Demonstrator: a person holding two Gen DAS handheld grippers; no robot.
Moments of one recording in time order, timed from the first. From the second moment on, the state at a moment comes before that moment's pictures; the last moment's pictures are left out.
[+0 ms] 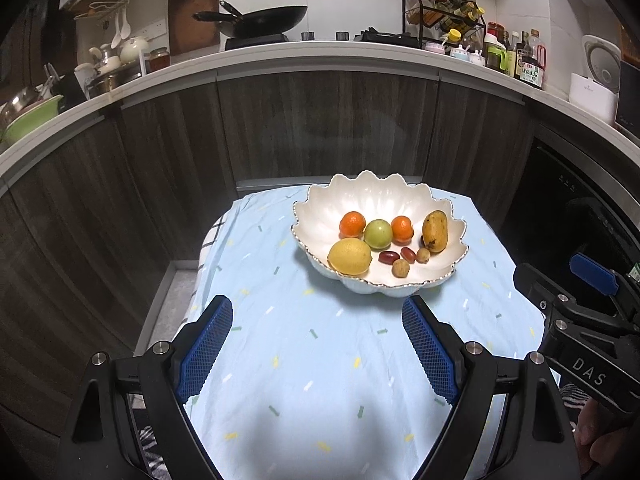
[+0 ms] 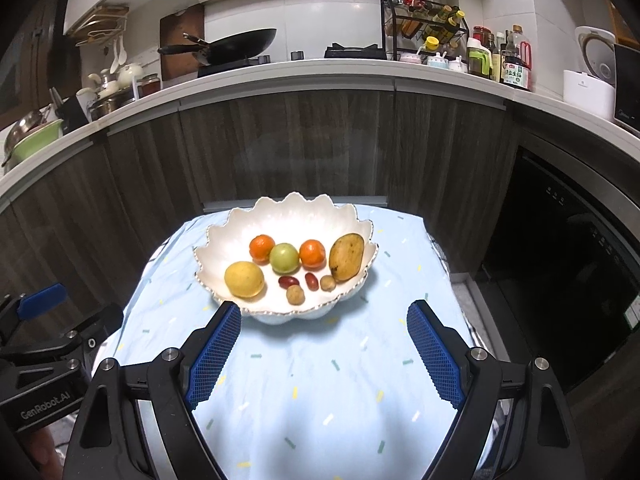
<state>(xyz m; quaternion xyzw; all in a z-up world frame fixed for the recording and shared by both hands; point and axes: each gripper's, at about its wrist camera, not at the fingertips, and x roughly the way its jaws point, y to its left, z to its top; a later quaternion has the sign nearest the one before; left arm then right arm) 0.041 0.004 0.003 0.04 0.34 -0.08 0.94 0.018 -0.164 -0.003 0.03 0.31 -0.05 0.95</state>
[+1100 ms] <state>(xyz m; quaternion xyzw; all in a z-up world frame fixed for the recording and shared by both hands) -0.020 0.005 0.003 0.05 0.34 -0.07 0.94 -0.042 -0.166 -0.007 0.03 0.31 -0.05 0.95</state>
